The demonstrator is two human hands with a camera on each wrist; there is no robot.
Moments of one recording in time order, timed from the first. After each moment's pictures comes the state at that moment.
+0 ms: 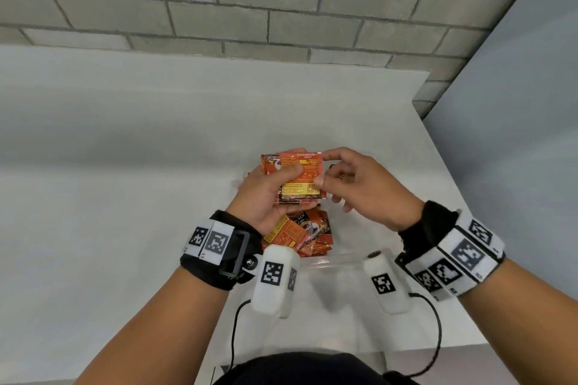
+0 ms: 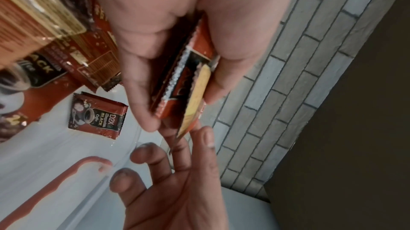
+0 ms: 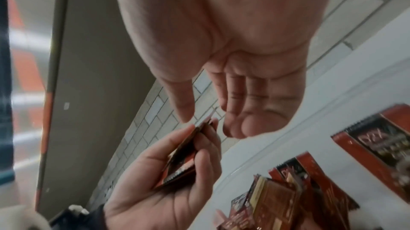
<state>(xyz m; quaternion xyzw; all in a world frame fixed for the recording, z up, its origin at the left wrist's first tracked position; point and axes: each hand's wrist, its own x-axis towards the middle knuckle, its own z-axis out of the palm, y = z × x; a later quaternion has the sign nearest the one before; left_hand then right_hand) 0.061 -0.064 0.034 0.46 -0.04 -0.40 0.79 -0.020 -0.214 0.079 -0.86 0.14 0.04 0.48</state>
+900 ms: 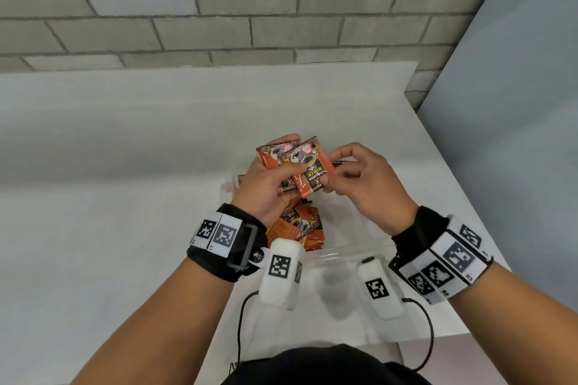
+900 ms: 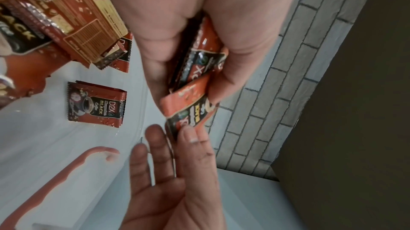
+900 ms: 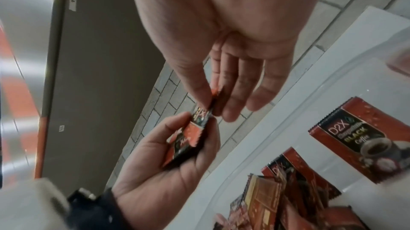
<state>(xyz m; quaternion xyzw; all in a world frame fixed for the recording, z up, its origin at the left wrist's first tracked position) 0.051 -0.090 0.043 0.50 -0.09 -0.35 0.79 -0.040 -0.230 0.061 -0.79 0.18 -0.09 0.58</state>
